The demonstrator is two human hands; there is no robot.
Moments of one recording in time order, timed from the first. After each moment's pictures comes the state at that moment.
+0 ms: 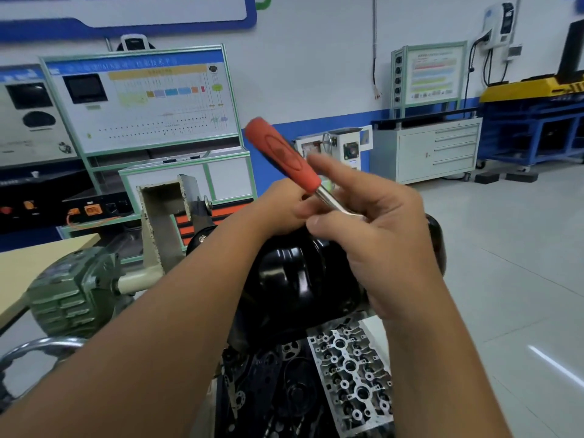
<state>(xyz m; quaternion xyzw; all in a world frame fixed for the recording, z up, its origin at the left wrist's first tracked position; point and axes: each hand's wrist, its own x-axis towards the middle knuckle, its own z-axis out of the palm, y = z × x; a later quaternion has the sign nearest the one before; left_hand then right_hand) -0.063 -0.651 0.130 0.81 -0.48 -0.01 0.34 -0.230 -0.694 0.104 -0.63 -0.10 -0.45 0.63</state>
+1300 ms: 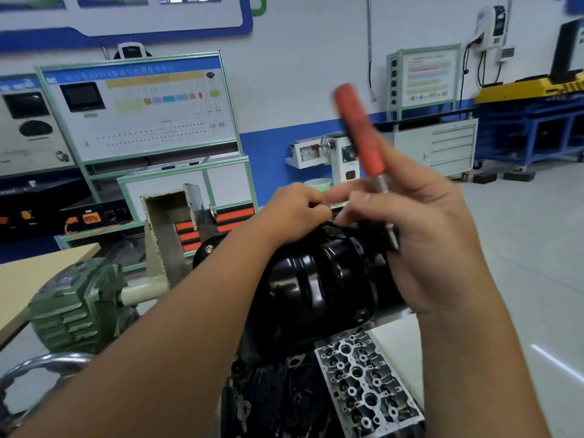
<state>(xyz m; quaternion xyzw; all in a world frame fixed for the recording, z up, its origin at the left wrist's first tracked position) -0.052 -0.655 0.127 0.83 -0.48 0.04 0.29 -0.237 -0.710 0.113 -0.56 -0.13 -0.42 0.70</state>
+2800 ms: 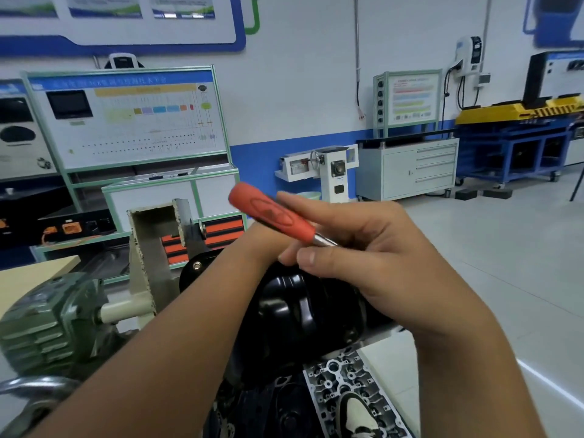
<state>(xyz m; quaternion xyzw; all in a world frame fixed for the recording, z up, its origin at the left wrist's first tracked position) -0.035 -0.657 0.114 0.80 -0.44 0.01 0.40 -0.242 -0.703 0.125 -0.73 -0.18 -0.32 0.57</state>
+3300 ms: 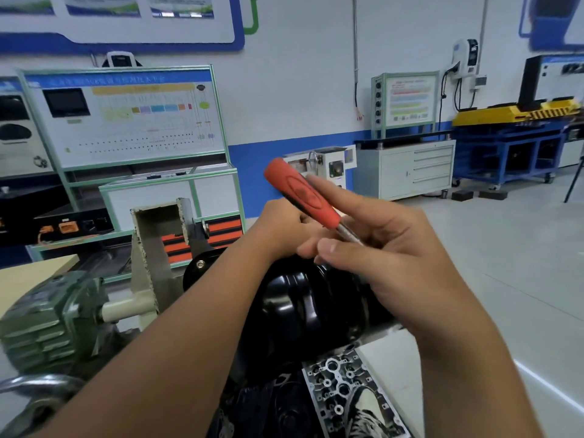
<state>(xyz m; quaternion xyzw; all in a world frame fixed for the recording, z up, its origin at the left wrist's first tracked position) -0.045 -0.664 0.129 0.83 -0.47 0.04 0.29 -0.244 -0.705 0.116 -0.71 -0.15 -0.37 0.58</state>
